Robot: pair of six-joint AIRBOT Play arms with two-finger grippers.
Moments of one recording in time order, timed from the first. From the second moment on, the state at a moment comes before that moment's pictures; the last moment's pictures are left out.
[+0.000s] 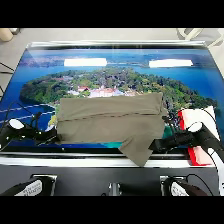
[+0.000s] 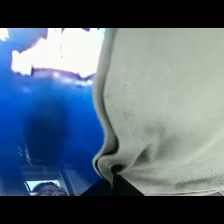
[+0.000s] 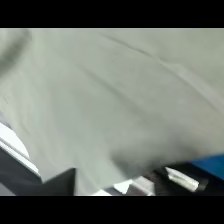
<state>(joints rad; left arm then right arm) 0.27 -1.18 0.58 1.15 -1.10 -1.38 -0.24 -1.17 0.51 -1.01 1.22 0.88</state>
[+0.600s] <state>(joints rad) 0.27 -0.98 0.62 1.13 -1.13 -1.35 -0.24 -1.17 0.75 -0.99 1.22 0.84</state>
